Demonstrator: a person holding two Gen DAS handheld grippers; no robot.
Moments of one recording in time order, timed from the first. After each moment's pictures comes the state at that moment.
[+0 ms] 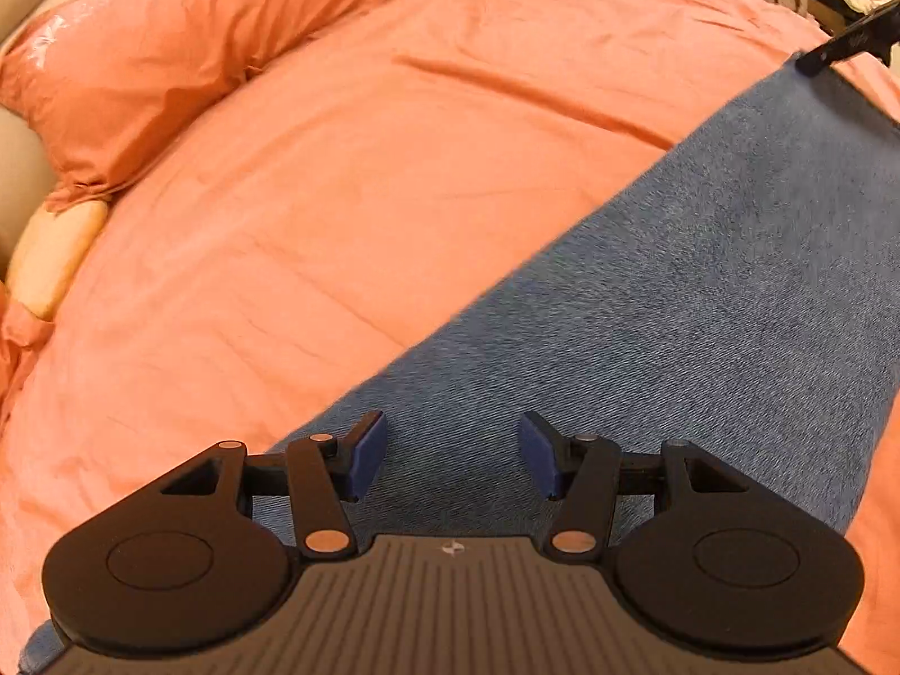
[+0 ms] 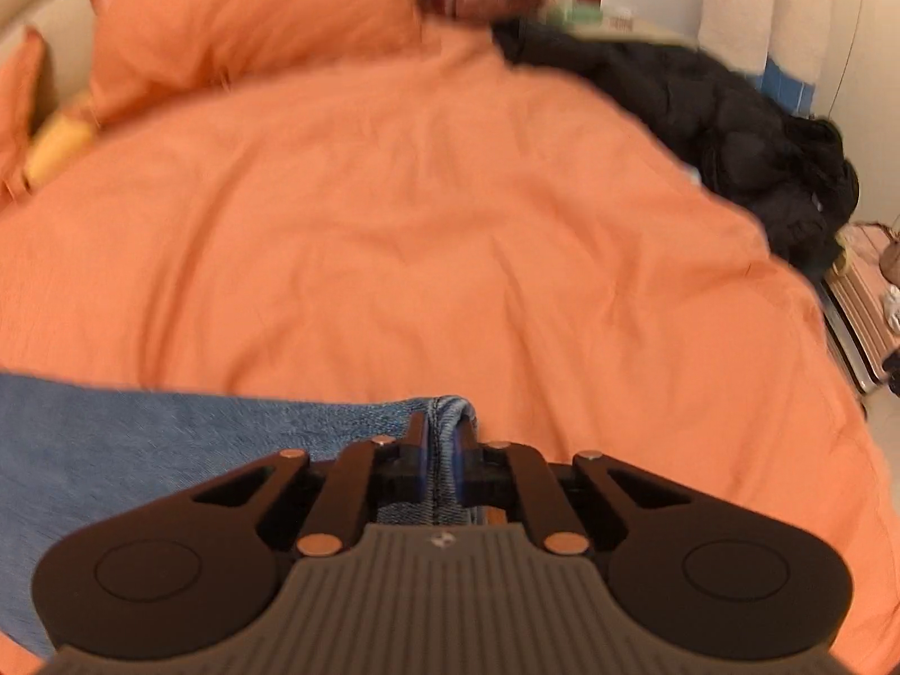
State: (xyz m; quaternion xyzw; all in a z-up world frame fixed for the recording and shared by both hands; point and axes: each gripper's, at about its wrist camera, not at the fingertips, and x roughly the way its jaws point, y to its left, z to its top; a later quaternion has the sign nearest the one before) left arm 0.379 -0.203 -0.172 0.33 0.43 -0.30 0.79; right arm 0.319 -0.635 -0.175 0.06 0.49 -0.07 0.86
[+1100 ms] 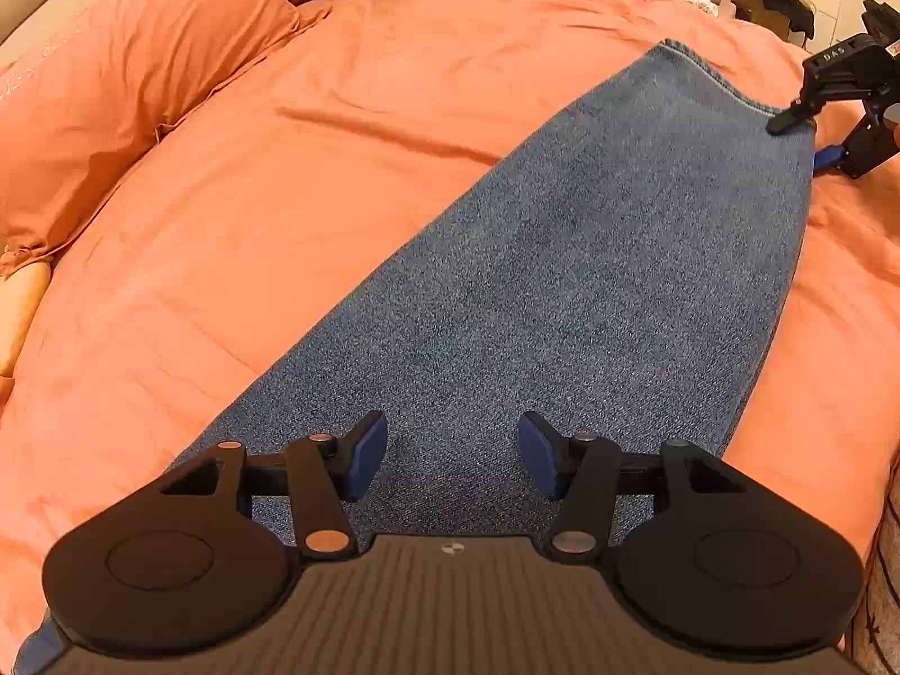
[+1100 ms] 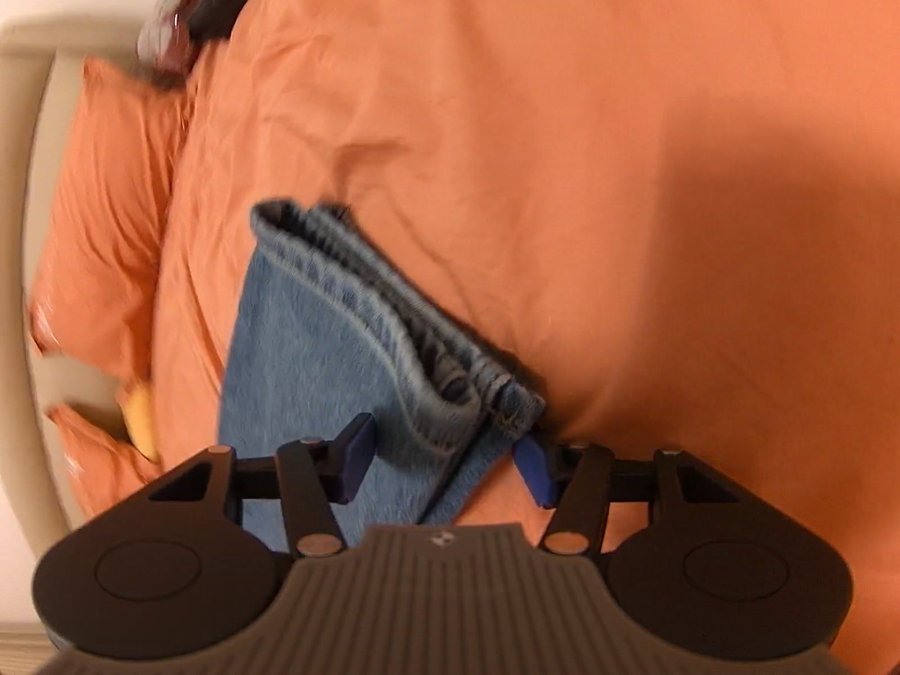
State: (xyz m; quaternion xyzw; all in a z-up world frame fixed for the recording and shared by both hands) left arm 0.309 -0.238 -0.155 0.34 0.42 -0.36 0.76; right arm 0.141 -0.693 -0.243 0.60 0.41 -0.13 0.67
